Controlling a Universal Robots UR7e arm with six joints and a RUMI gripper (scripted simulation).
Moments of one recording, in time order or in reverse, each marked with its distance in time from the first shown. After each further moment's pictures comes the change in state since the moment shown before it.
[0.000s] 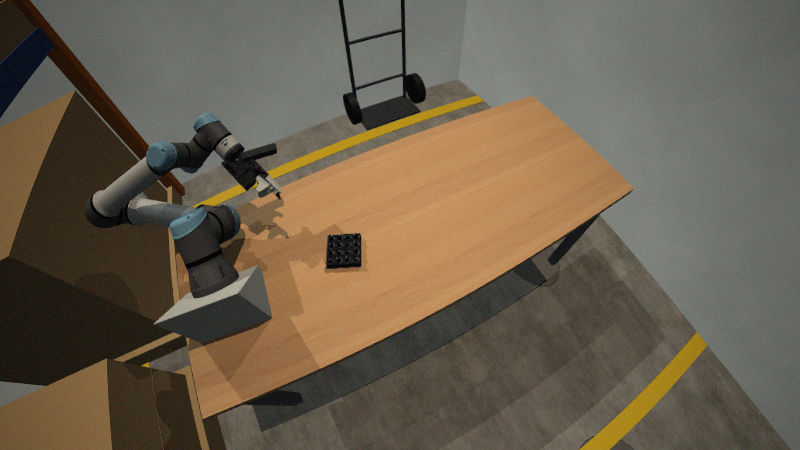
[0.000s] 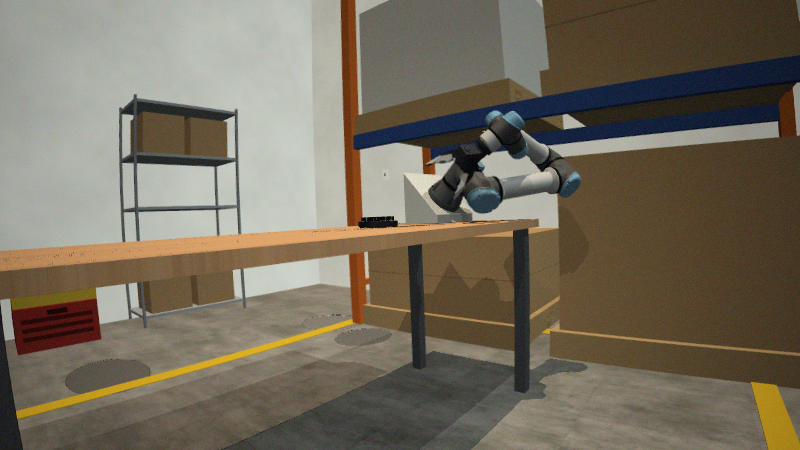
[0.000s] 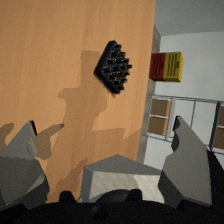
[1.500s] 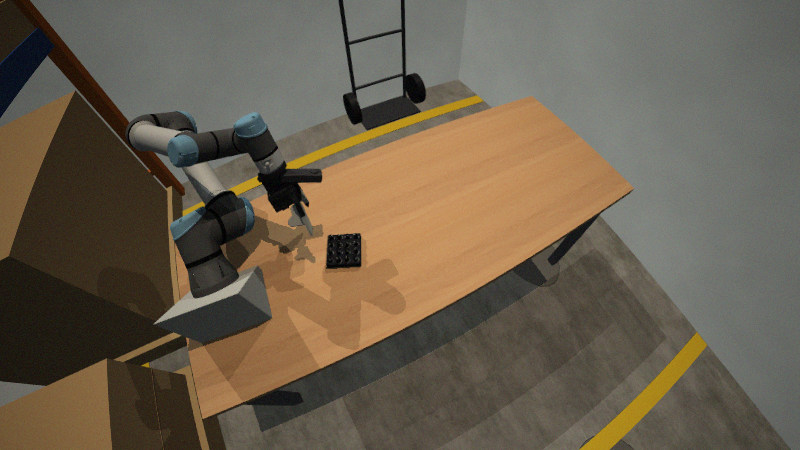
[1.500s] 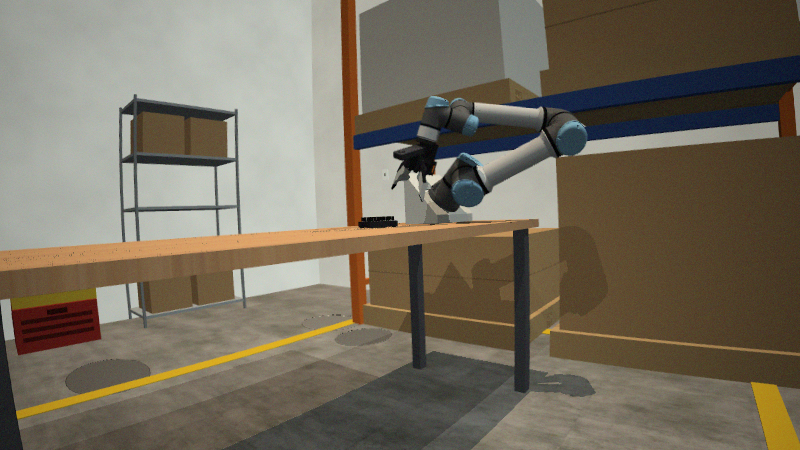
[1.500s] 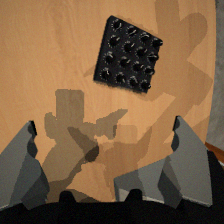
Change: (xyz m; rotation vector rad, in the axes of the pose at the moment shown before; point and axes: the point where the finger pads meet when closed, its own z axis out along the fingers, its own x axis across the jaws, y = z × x) arm 0.039 -0.007 0.119 -0.266 -0.506 0.401
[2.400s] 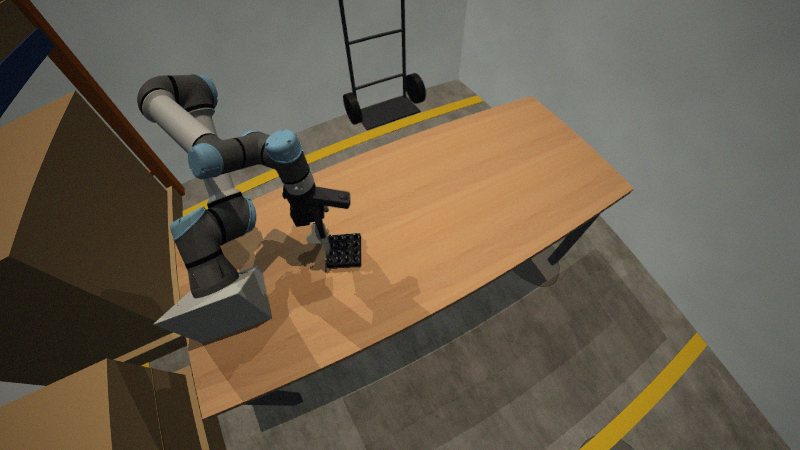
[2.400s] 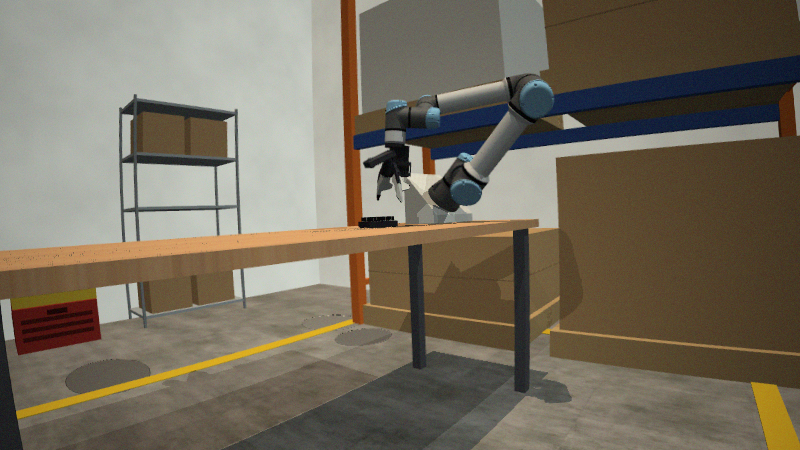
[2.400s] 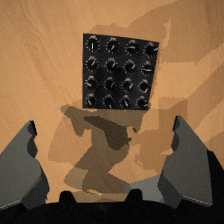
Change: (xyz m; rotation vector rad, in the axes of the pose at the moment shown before) arm 0.039 -0.036 0.040 -0.134 -0.236 0.201
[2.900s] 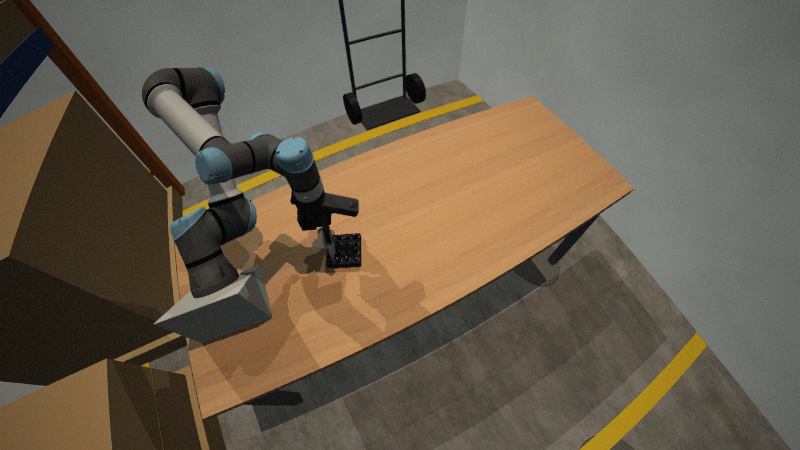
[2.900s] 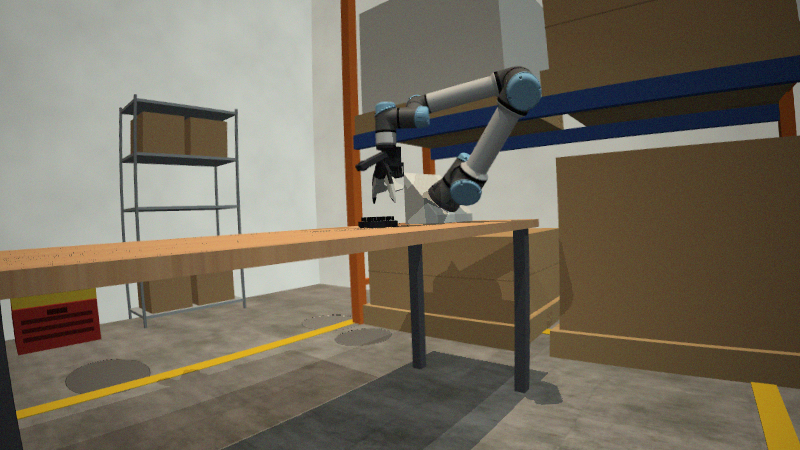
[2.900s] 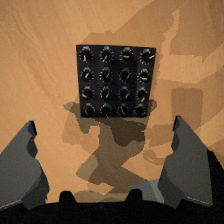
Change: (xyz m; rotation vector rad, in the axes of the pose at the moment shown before) arm 0.010 -0.015 0.007 -0.040 -0.066 0.054
